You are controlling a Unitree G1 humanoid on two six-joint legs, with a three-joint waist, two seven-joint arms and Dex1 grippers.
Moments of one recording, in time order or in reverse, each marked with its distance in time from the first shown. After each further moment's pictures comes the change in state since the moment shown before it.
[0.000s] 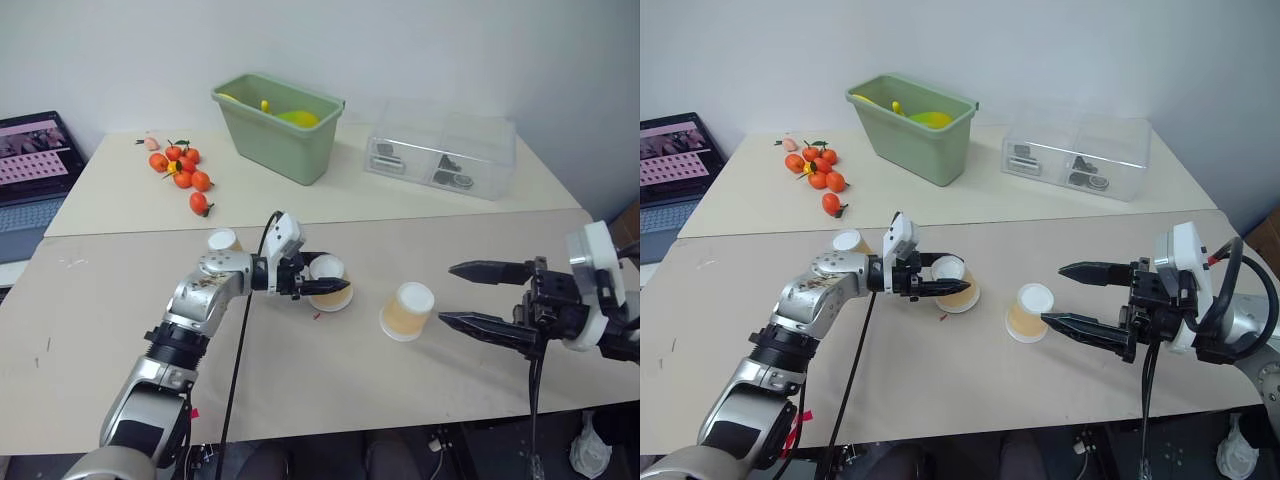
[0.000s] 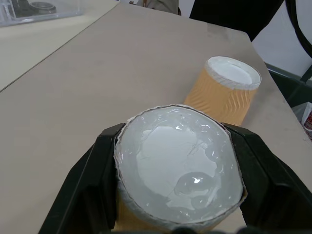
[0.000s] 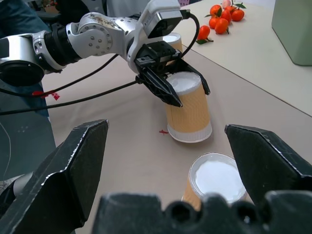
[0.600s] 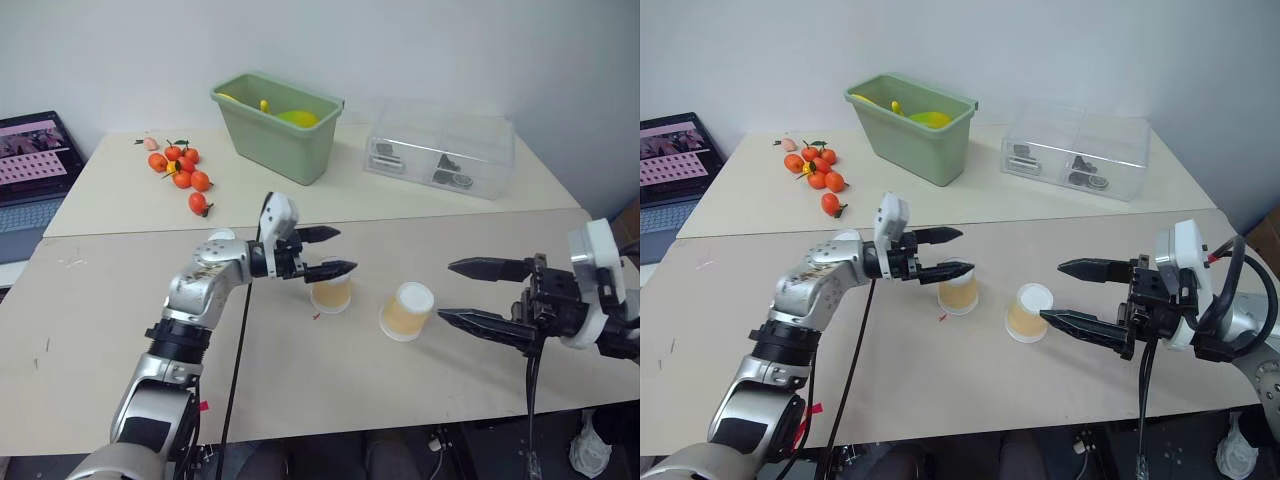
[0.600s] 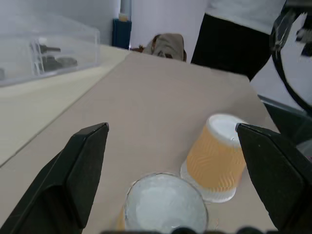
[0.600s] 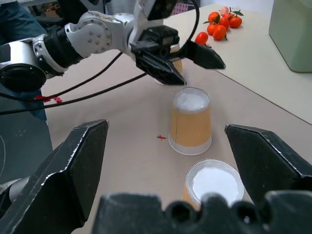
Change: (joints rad) left arm 0.027 -0.006 0.151 -0.194 -0.129 0.110 0.060; right arm -0.027 0.009 0.013 0.014 -0.001 -0.014 0.000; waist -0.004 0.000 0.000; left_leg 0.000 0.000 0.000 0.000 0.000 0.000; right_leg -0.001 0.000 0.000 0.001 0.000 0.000
